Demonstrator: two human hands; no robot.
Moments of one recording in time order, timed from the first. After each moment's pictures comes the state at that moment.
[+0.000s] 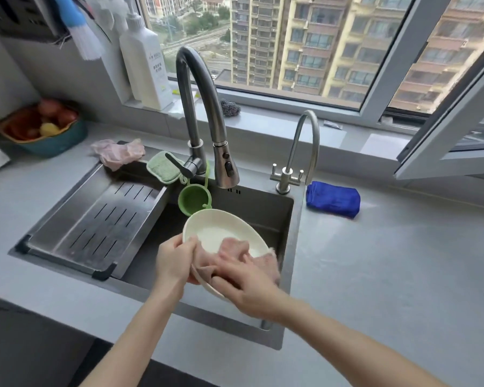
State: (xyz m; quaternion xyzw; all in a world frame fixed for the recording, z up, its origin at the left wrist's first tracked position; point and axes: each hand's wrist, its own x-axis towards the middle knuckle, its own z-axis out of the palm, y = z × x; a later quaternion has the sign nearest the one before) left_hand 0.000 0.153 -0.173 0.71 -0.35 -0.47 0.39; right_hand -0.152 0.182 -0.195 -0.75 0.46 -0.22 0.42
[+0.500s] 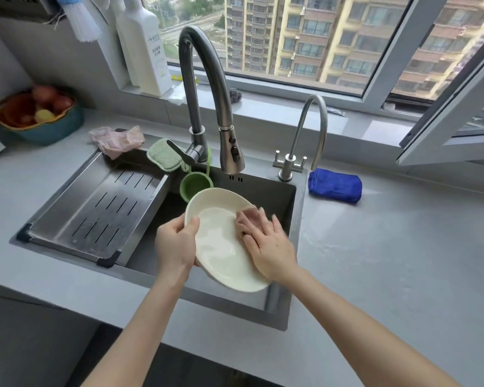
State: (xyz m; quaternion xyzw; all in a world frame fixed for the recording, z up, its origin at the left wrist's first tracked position) left_hand 0.002 0.159 -0.167 0.69 -0.39 -0.41 0.46; right_hand -0.172 0.153 -0.237 -0.71 0.67 -0.06 0.23
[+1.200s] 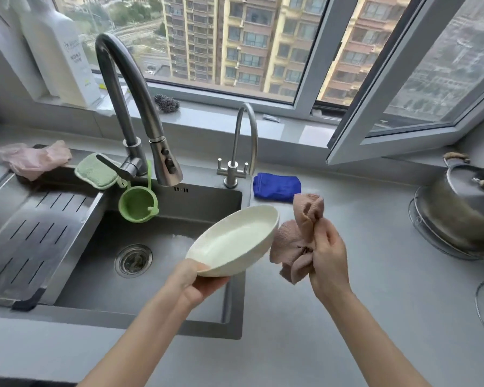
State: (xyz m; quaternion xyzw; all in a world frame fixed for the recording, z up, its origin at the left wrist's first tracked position) left_hand -0.083 0.157 -0.199 0.57 -0.02 -0.76 0.32; right_hand -0.289 0.218 -0.157 -0.24 0.62 -0.62 0.41
